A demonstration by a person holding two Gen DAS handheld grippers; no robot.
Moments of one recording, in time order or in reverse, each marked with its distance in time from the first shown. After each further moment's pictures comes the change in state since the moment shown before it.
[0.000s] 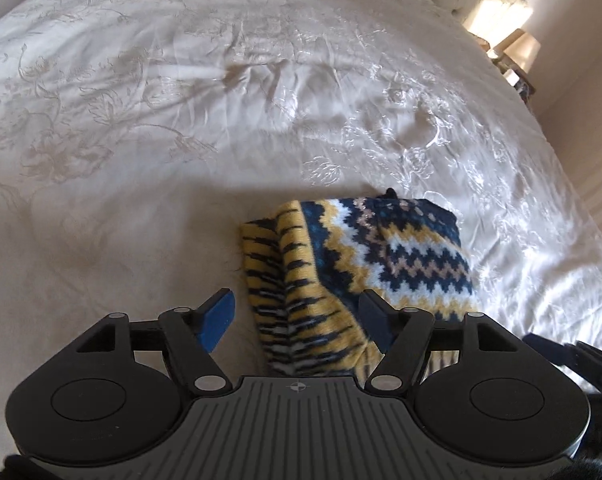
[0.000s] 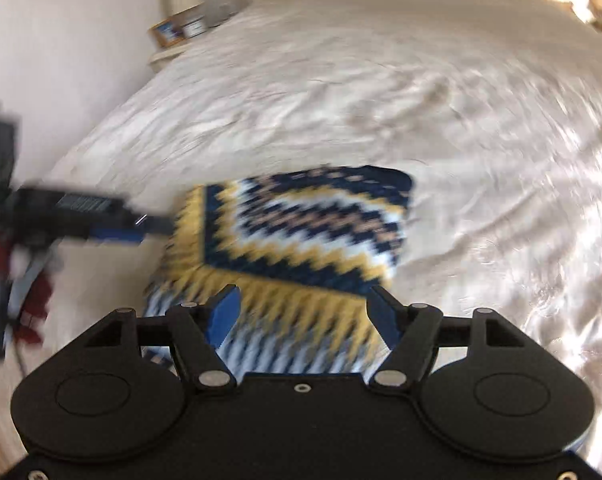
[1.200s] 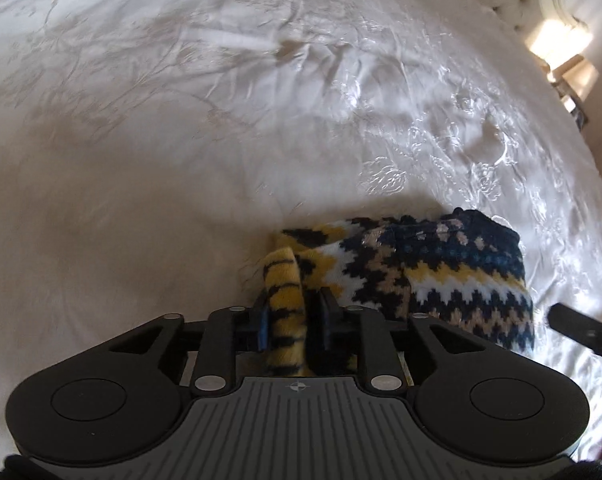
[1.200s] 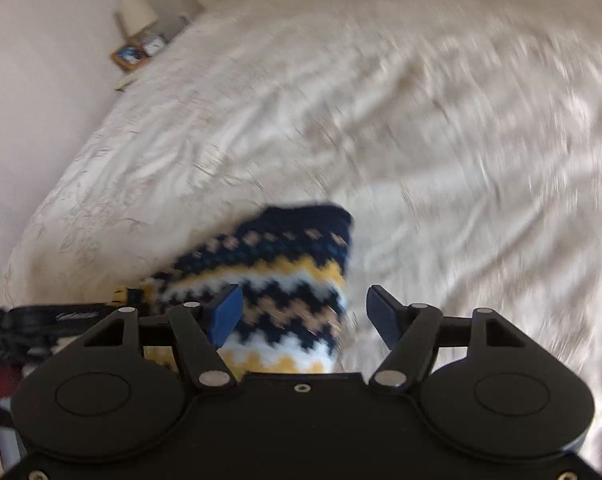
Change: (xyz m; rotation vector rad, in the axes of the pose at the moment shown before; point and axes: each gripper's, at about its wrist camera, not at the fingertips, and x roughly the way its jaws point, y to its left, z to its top) left arm 0.049 0.014 0.006 -0.124 0.008 0.121; right arm 0.059 -0.041 0.053 0.093 0.001 0.025
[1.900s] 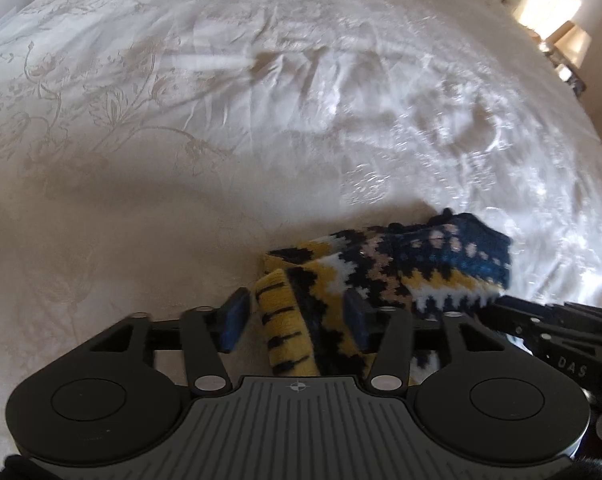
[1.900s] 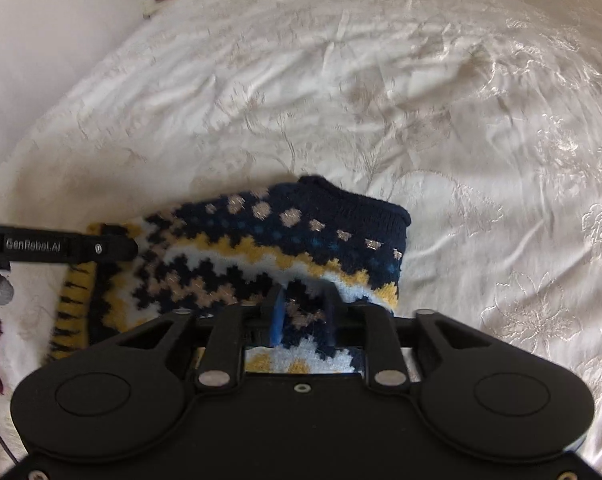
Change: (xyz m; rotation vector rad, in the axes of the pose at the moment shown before) left arm -0.015 -0.012 0.013 0.098 0.018 0.020; right arm 0.045 0.016 0.002 -0.169 0.130 -0.008
